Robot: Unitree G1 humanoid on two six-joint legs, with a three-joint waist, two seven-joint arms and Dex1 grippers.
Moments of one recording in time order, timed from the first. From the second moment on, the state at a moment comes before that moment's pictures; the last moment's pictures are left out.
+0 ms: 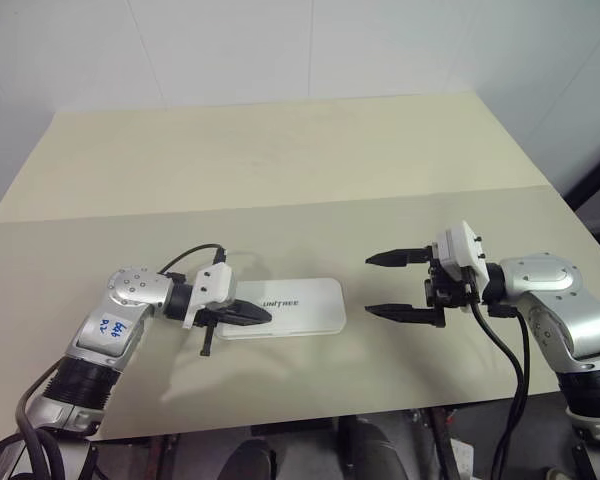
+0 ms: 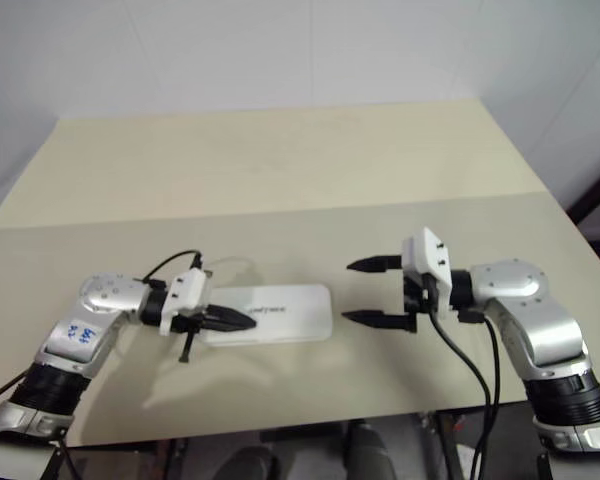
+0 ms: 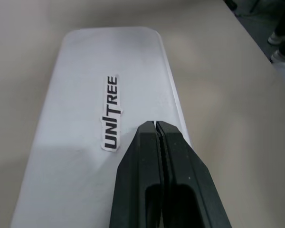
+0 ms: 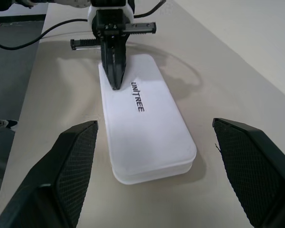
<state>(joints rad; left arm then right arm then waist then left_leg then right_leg) -0.43 0.71 -0.17 0.03 -0.26 0.12 -1.28 -0.42 -0.75 0.02 -0.19 0.52 0.33 1.23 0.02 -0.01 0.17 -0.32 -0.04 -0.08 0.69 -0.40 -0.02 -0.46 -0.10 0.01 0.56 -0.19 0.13</state>
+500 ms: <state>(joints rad) -0.38 0.70 -0.07 -0.10 -0.39 0.30 -1.21 -0.45 -0.72 0.04 -0.18 0.51 0.33 1.21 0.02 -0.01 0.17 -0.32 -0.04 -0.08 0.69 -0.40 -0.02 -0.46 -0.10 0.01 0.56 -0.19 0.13</state>
